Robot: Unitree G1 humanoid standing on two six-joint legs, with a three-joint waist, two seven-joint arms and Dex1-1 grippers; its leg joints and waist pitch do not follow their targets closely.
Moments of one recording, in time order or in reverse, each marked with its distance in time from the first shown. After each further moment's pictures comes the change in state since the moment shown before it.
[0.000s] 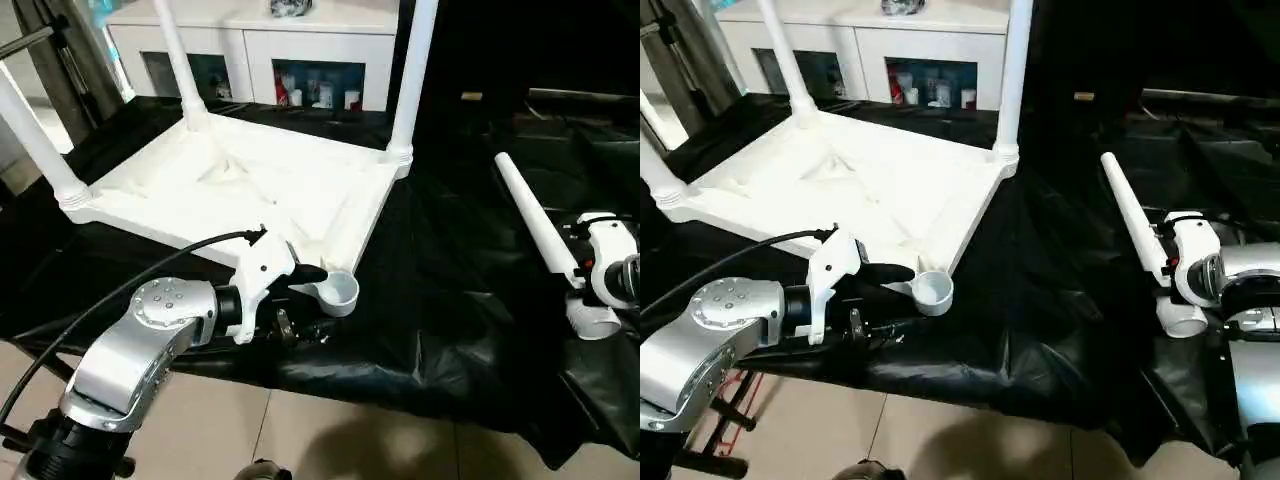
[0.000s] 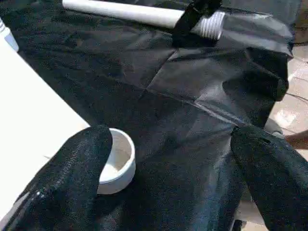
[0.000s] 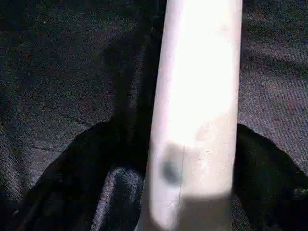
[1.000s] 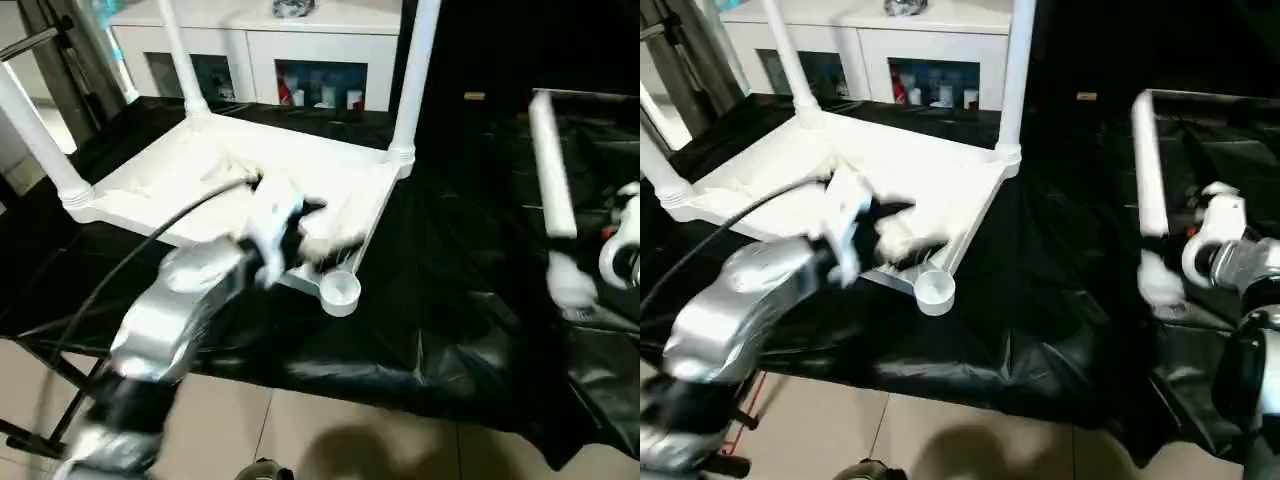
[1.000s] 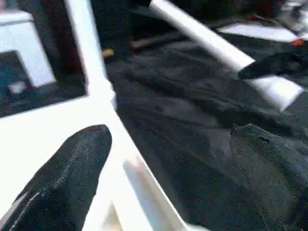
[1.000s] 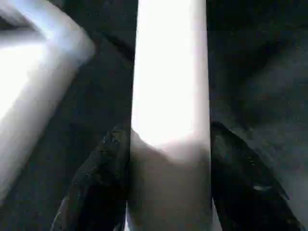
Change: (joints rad) left arm -0.243 -0.270 0.087 0.335 0.050 -0.177 0.336; right arm 0.069 0.050 -0.428 -0.158 0.357 -0.141 0.005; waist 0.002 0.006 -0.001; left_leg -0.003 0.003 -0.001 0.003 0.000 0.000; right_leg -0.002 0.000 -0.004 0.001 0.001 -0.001
